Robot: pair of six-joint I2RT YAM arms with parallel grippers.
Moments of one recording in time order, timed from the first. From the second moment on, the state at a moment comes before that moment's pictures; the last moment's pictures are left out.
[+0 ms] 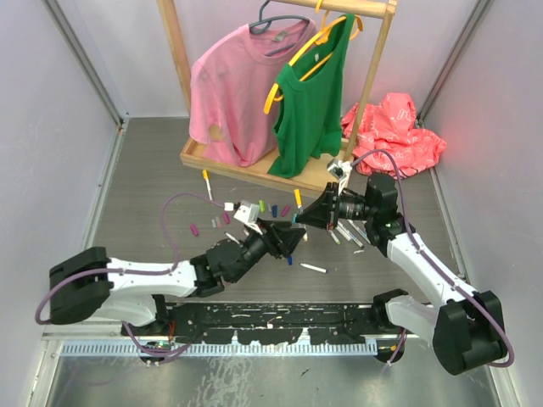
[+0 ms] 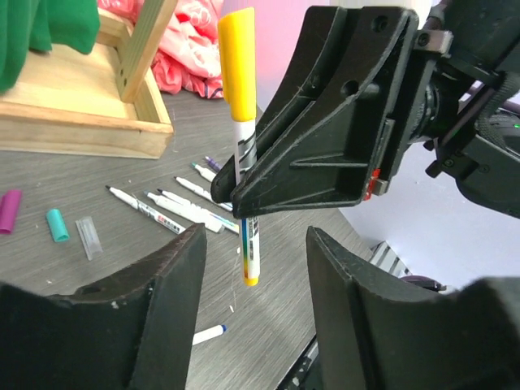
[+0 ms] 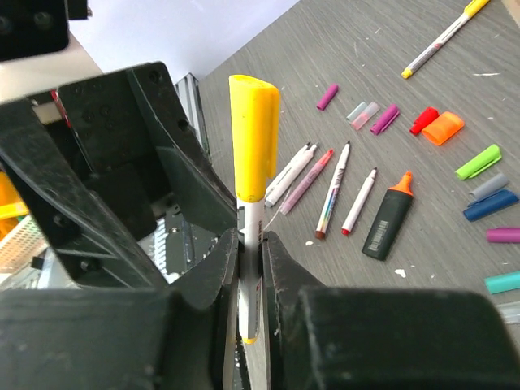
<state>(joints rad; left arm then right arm) -1.25 1.33 0.56 0.86 -0.47 -0.59 0.28 1.05 0.59 0.29 -1.08 0.41</state>
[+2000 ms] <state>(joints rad) -1.10 1.43 1.06 0.07 -0.46 -0.88 0.28 1.07 0.74 -0.25 -0.99 -0.14</state>
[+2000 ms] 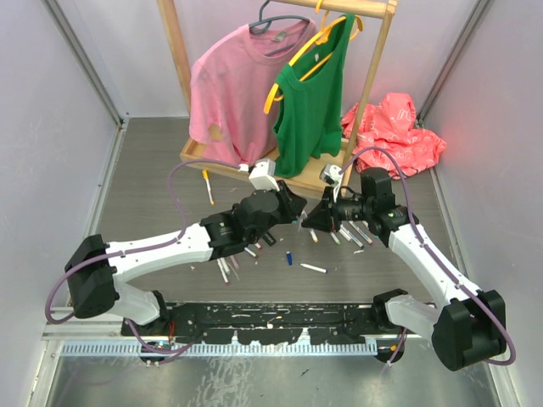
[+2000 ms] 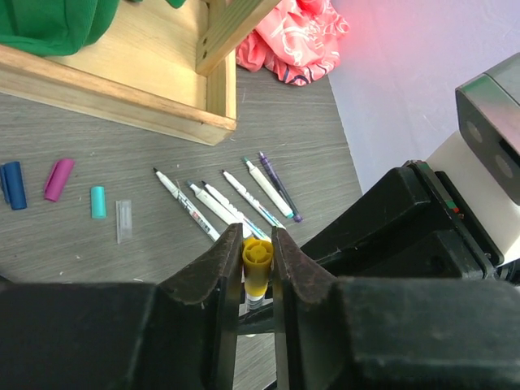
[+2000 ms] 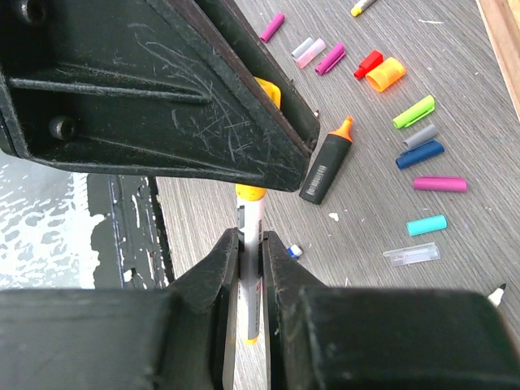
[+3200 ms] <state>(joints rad) -0.81 0.85 0.71 0.23 -0.65 -0.77 0.38 1.25 0.87 -0.57 -0.66 -0.49</state>
